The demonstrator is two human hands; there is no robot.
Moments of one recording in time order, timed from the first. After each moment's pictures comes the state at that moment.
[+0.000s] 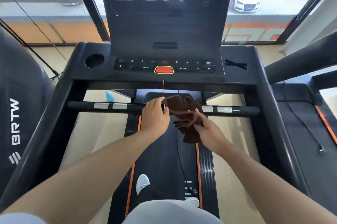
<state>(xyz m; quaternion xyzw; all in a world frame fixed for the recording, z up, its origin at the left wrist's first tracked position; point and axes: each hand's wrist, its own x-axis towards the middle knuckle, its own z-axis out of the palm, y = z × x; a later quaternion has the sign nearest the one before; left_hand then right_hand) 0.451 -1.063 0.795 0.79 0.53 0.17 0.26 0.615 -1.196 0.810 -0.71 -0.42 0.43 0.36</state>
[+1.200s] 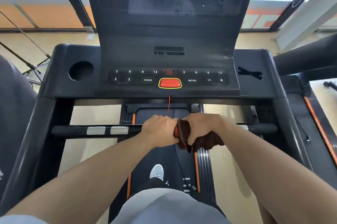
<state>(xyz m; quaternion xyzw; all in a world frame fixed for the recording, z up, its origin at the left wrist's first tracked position) 0.457 -0.973 0.765 0.95 0.25 -0.11 0.15 0.637 -1.034 0.825 -0.64 -0.54 0.52 -0.14</state>
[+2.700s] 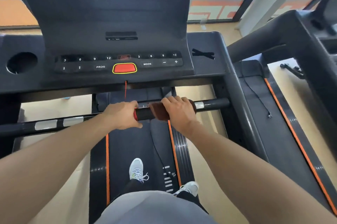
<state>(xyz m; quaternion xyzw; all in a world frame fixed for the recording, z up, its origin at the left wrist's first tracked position) 0.475 -0.980 0.788 0.89 0.35 -0.25 0.18 0.655 -1.124 0.779 -0.78 -0.62 0.06 -0.03</state>
